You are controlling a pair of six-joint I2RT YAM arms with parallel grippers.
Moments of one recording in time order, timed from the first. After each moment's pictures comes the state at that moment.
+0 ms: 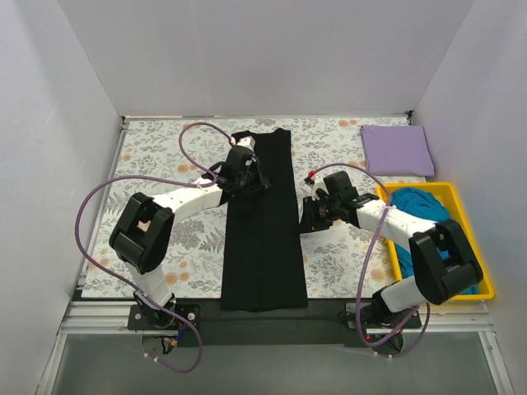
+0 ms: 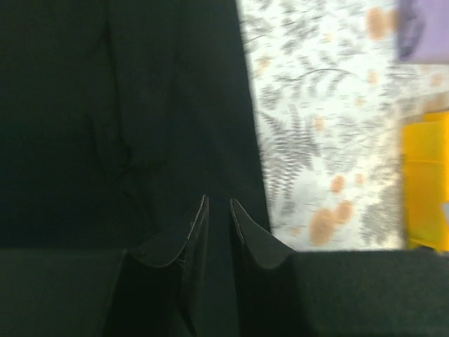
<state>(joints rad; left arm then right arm) -0.59 1.75 1.15 -0.01 0.03 -0.68 0.47 1.41 0.75 -0.29 -0.49 0.27</state>
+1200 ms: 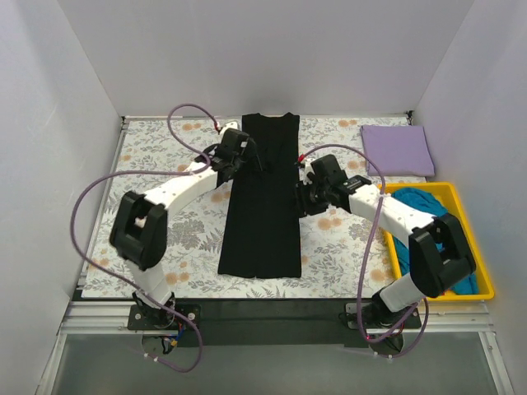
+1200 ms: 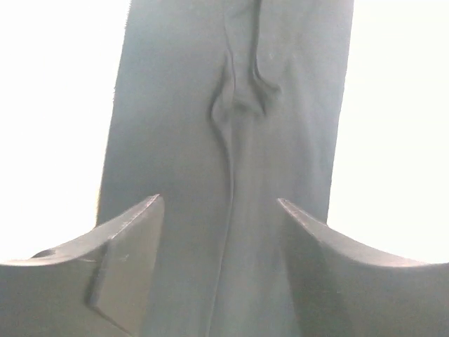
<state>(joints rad) -0.54 1.87 1.40 -0.30 -0.20 -0.65 0.53 1.54 1.03 -0.44 -0.29 0.25</state>
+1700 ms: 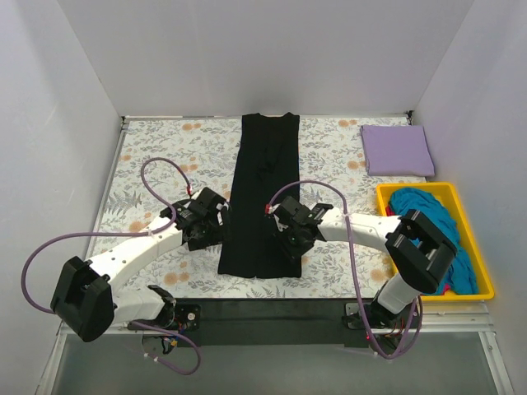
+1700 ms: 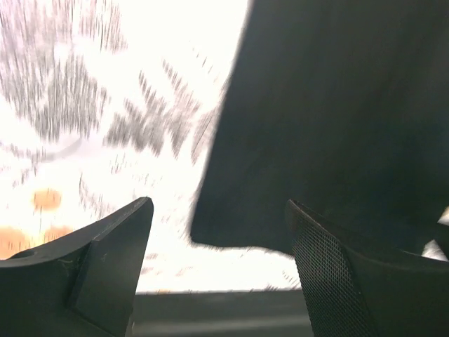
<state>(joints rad) -0.63 1.22 0.82 -0.75 -0.18 -0.80 0.92 1.60 0.93 -0.56 -0.10 0.24</state>
